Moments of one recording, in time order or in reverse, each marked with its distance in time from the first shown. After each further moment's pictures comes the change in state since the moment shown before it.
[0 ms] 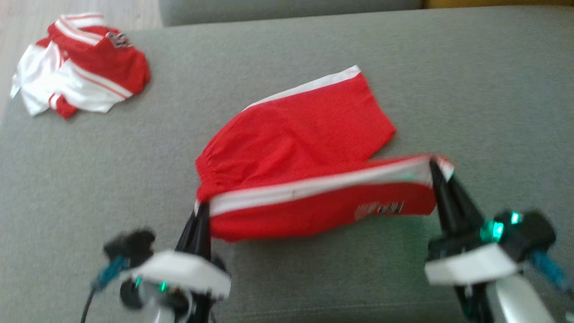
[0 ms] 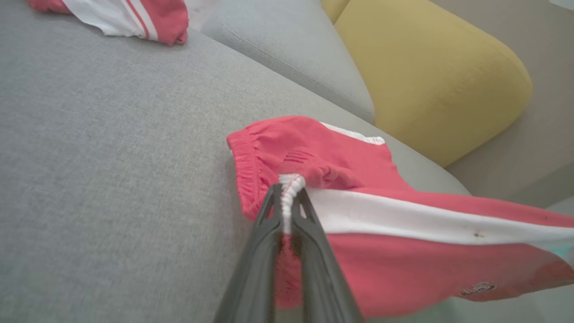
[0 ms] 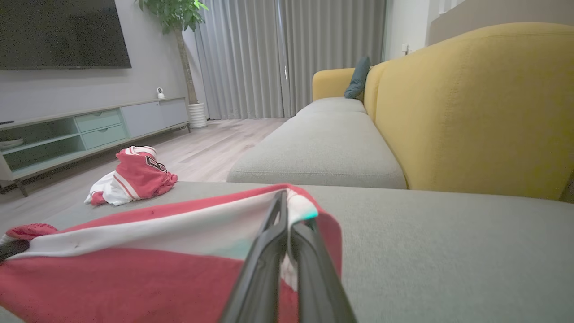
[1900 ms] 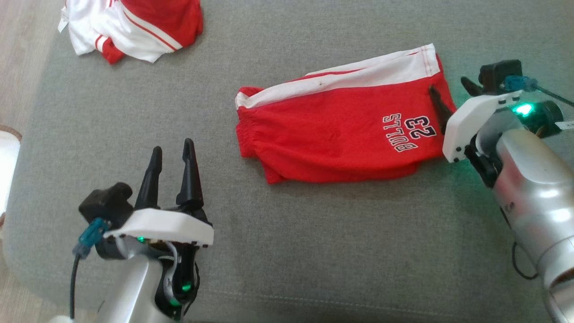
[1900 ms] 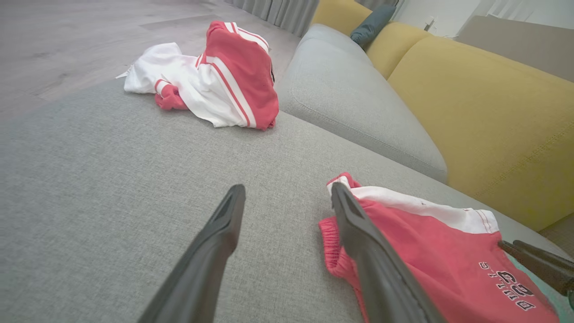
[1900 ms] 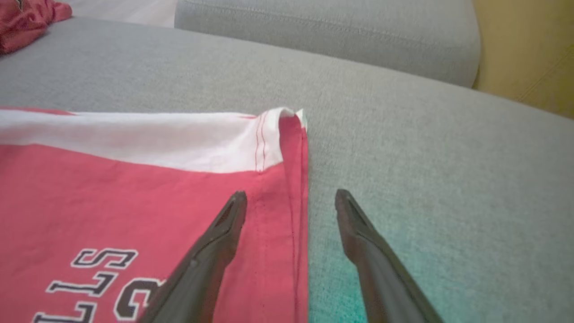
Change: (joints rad) left arm -0.259 0.005 0.039 0.174 0.047 -0.035 -0.120; right arm -0.948 -0.131 0.372 1.183 0.277 0.000 0.193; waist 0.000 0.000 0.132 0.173
